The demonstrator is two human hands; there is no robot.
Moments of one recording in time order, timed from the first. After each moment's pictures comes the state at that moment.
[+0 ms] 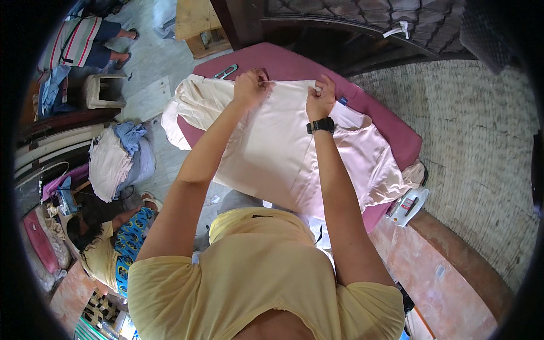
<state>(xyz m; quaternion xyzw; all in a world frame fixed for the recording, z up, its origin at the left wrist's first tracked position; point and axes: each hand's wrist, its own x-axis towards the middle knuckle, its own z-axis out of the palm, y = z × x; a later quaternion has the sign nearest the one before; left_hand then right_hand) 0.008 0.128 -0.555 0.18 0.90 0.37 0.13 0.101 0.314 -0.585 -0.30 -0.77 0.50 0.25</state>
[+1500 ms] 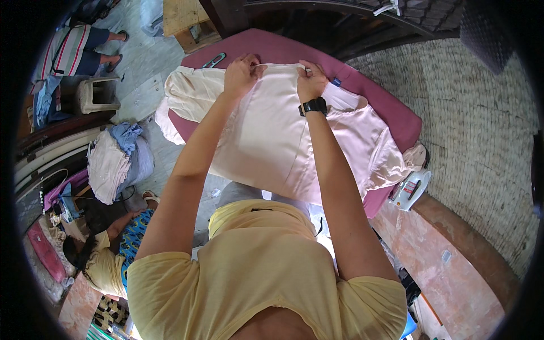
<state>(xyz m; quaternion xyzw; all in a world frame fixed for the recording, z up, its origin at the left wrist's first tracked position) 0.015 0.133 -0.551 0.23 0.90 0.38 0.04 0.099 0.313 -0.575 -0.26 -0.83 0.40 0.28</state>
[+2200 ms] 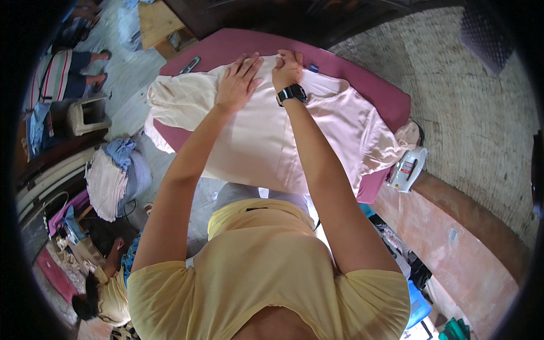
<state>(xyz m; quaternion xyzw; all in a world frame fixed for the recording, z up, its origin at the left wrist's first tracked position) 0.059 0.159 -0.560 0.45 0.87 0.21 -0.06 0.095 0.318 -0.583 -0.26 -0.86 0.31 0.31</state>
